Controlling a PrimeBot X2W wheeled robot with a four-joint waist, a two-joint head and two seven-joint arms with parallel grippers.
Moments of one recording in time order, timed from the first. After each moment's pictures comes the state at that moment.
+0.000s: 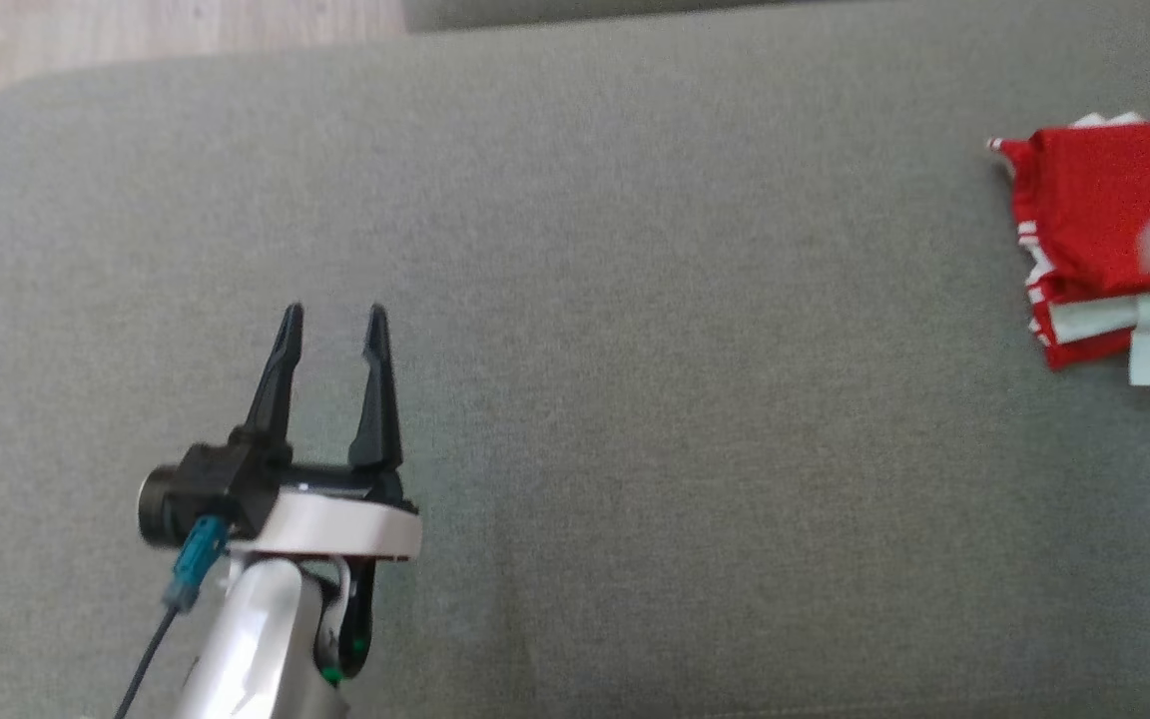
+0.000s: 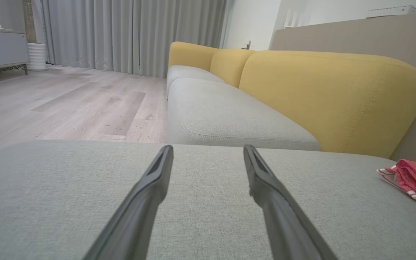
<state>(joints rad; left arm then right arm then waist) -0.26 0.04 -0.21 0.29 -0.26 -0.01 -0.26 -0.73 -0.37 -0.05 0.67 -0.01 0.12 -0.08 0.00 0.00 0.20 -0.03</state>
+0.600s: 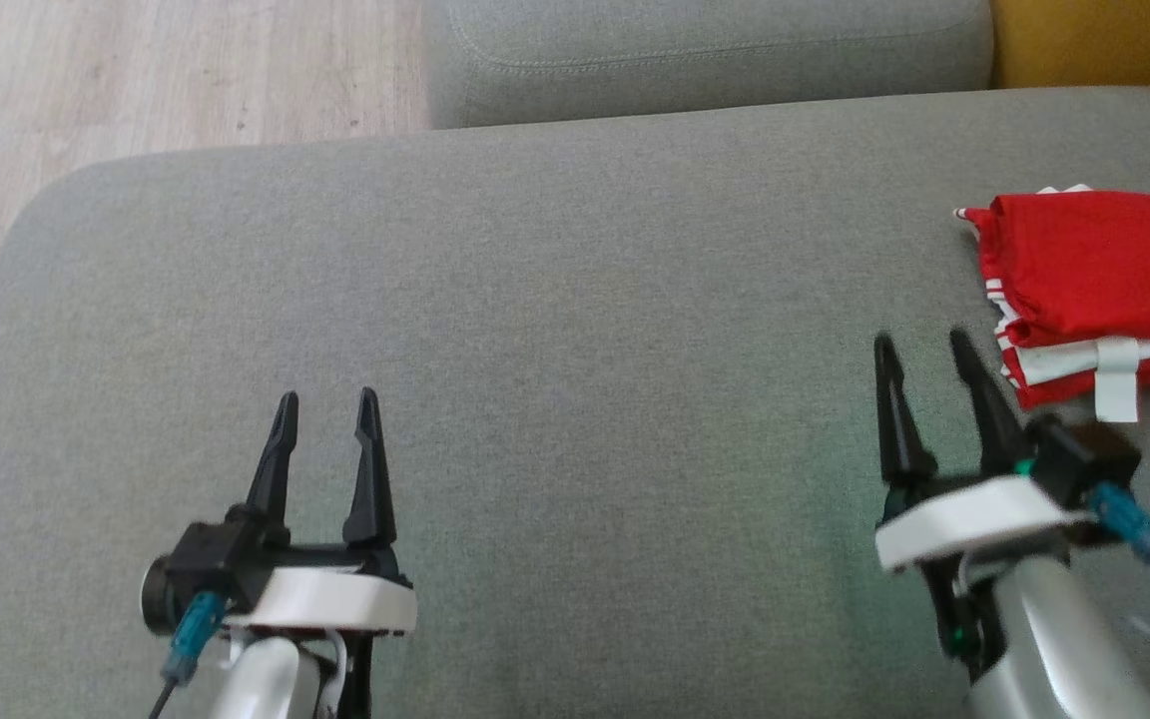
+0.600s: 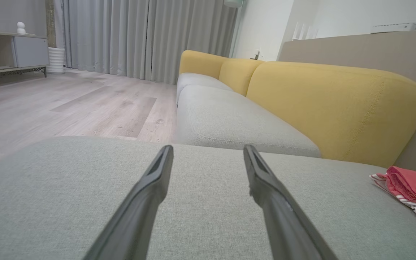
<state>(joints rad) -0.12 0.05 -0.20 0.27 -0.29 0.00 -0.26 -0.20 -0.06 0.09 0.38 0.23 0.12 -0.24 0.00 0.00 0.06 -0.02</state>
